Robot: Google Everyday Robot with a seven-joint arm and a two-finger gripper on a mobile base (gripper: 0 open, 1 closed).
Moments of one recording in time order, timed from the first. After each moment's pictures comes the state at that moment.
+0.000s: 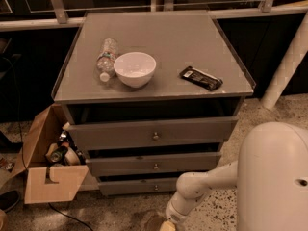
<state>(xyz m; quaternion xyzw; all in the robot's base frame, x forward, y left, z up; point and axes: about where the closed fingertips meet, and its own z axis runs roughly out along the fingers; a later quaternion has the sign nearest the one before) 0.369 -0.057 0.319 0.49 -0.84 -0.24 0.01</state>
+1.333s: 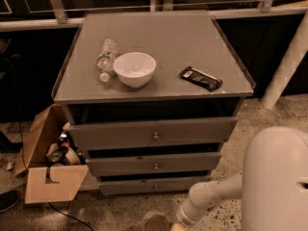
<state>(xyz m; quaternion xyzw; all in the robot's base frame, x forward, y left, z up) 0.384 -0.102 0.289 0.49 -0.85 -0.19 -0.05</state>
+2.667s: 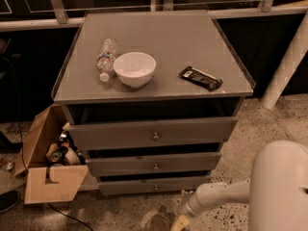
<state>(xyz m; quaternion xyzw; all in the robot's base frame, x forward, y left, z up) 0.448 -0.127 0.253 0.52 -0.83 -0.15 -0.16</state>
